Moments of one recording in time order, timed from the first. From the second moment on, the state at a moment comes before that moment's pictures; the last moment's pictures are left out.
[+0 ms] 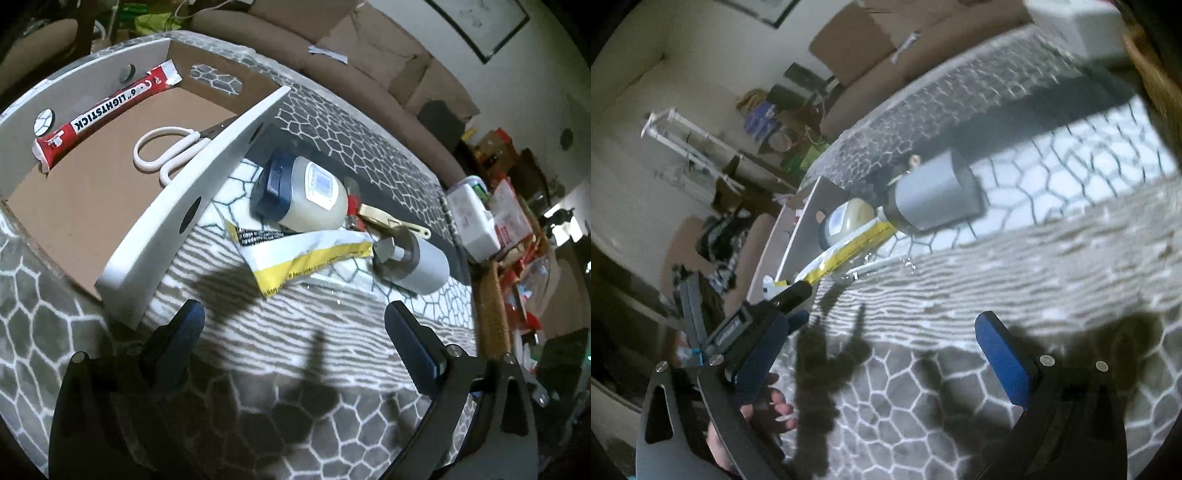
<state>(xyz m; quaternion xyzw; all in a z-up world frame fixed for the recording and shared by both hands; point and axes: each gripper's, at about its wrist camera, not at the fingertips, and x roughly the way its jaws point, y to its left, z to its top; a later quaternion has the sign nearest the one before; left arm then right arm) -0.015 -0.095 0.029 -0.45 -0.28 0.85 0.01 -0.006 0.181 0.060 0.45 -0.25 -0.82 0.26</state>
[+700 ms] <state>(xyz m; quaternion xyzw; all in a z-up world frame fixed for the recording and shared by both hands) -0.040 -0.108 0.001 -0.41 -0.40 0.82 -0.11 -0.009 0.182 0.069 0.43 -0.21 -0.84 0.26</state>
